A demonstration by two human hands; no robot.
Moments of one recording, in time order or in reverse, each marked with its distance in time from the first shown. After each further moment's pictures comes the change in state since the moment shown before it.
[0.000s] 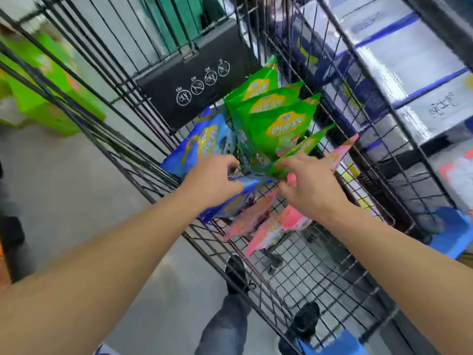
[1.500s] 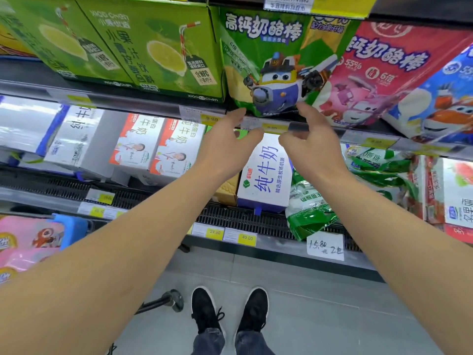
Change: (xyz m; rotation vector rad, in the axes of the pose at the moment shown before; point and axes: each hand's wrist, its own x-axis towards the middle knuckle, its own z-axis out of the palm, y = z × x) left_hand -0.084 0.597 0.366 -0.201 -0.246 0.627; right_hand -0.426 0.471 -0.116 0.791 0.908 0.847
